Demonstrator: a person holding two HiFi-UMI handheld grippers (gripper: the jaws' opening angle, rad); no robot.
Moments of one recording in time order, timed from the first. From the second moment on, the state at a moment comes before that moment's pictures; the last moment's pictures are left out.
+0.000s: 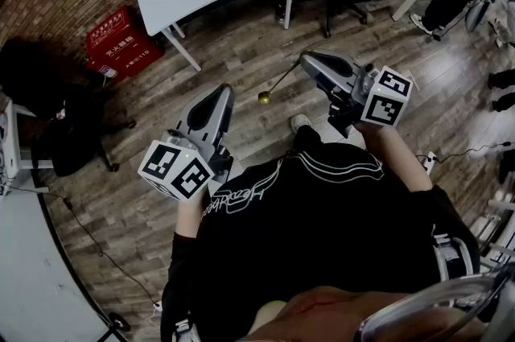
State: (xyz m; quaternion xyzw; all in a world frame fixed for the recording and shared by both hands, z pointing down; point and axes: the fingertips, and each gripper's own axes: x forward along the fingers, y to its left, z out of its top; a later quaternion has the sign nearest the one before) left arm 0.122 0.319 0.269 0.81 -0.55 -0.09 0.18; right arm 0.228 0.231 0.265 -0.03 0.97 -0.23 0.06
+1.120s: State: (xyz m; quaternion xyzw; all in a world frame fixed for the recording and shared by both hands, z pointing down) left arm 0.066 0.265 0.295 0.78 -0.57 -0.08 0.22; right arm 0.172 0.169 0.280 -0.01 0.97 -0.24 0.06
